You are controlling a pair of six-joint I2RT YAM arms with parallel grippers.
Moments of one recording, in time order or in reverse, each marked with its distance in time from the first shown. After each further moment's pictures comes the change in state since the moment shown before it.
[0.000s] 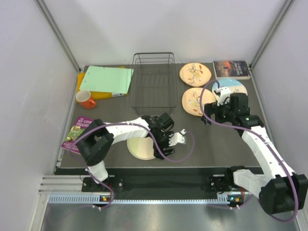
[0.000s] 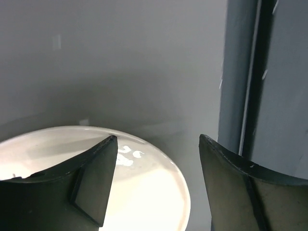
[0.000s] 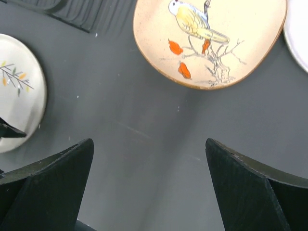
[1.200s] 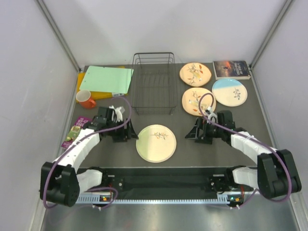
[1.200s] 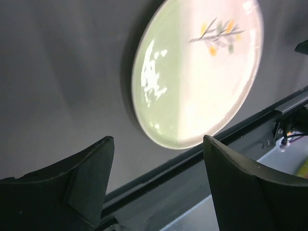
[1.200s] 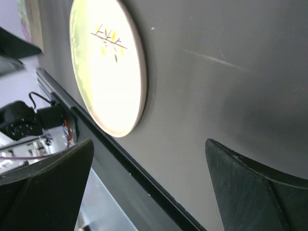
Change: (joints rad) left arm 0.706 -0.599 -0.361 0.054 0.029 -0.944; right arm 0.056 0.142 -0.378 0.337 -0.426 0.549
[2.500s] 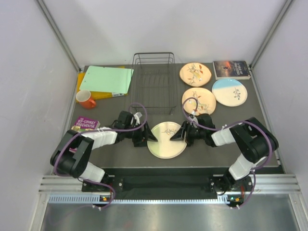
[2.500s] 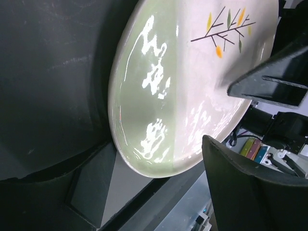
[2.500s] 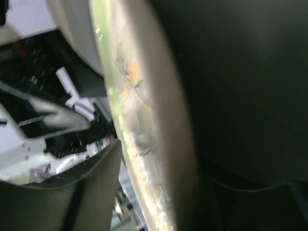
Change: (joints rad) left arm -0.245 0.353 -0.163 0.623 0.127 -0.433; right arm 0.265 0.463 -0.026 0.683 0.017 0.544
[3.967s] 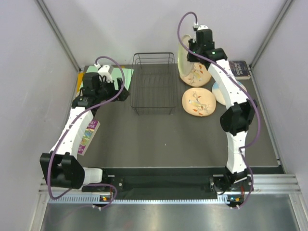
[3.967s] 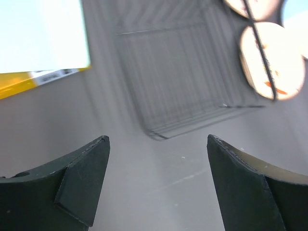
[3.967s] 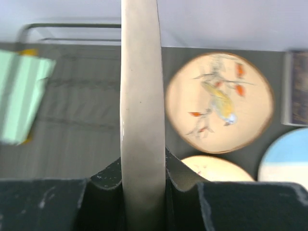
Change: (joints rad) left arm 0.353 -0.169 0.624 -0.415 -0.258 0.623; right arm -0.139 0.484 1.908 -1.234 0.758 -0.812
